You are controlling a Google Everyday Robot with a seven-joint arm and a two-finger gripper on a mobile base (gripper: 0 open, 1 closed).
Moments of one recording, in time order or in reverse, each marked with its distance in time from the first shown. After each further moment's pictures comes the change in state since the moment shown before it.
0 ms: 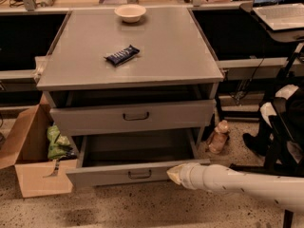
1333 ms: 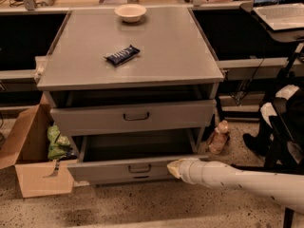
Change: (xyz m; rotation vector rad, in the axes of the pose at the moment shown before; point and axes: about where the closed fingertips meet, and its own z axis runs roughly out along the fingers) arm -0.018 -0.019 0.010 0.040 -0.042 0.005
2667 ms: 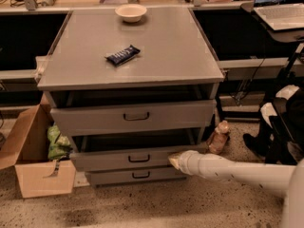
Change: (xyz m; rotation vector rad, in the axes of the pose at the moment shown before) arm -0.015 -0.035 0.031 0.051 -0.020 0.021
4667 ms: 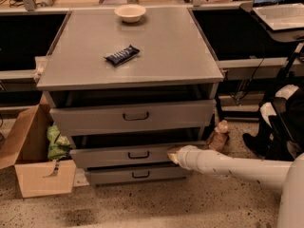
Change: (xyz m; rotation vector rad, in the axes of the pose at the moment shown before) arm -0.020 -0.013 0.004 0.033 -0.030 -0.013
